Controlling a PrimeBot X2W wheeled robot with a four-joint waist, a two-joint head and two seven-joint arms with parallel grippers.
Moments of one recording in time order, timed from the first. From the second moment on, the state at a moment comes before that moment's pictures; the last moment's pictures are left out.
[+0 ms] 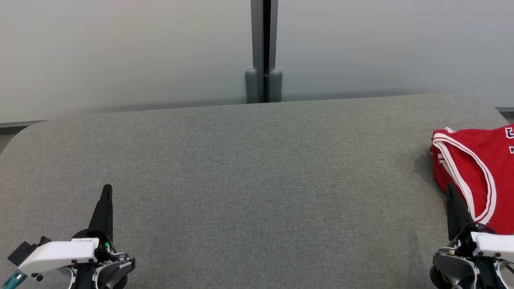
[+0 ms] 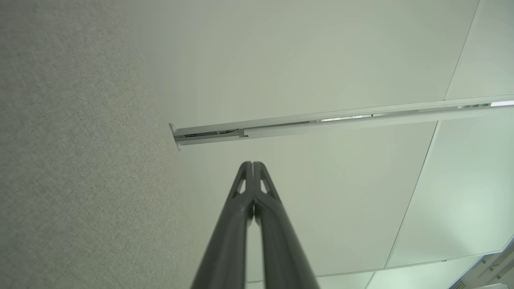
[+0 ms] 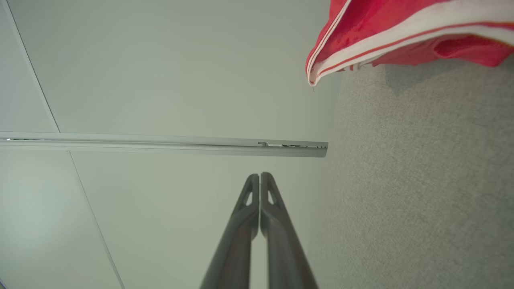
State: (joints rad) left arm -0.09 0.06 0.10 0.24 -1.58 -0.12 0.11; right arm -0.09 -0.07 -0.08 0.24 1.59 0.13 0.09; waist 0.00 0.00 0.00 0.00
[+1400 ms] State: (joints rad) left arm -0.11 0.05 0.11 0.25 -1.61 -0.13 0.11; right arm -0.10 -0.06 -0.10 0.25 1.63 0.13 0.10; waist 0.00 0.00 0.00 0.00
